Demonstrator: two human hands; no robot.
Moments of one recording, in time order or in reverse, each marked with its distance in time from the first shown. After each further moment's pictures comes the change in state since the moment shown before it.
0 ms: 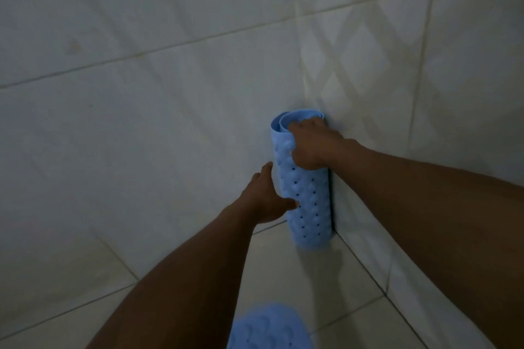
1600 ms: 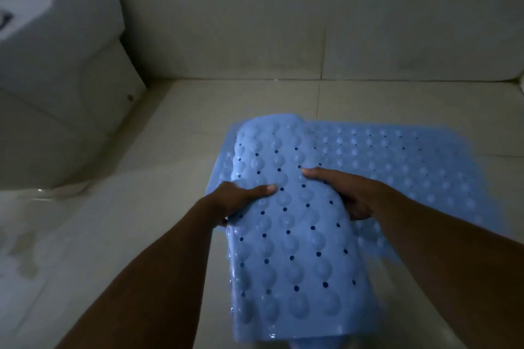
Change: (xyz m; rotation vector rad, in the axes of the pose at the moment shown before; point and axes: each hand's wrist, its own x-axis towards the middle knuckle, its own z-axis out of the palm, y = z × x) left_hand -0.560 -0.344 -0.021 -0.767 0.036 -0.902; right_hand -0.366 -0.360 0.242 1.208 -1.361 0.246
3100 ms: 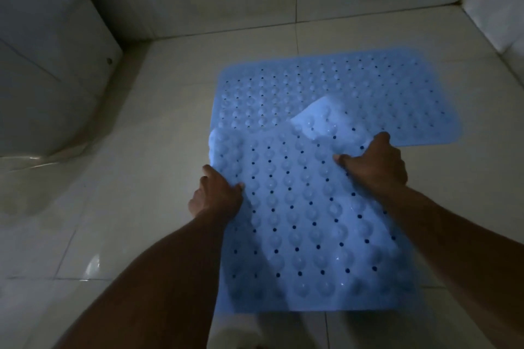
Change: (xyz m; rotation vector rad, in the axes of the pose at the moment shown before) left_hand -0.099 -0.159 0.014 0.643 0.528 0.038; right_hand -0.087 0.159 0.121 -0.447 1.273 -0.115
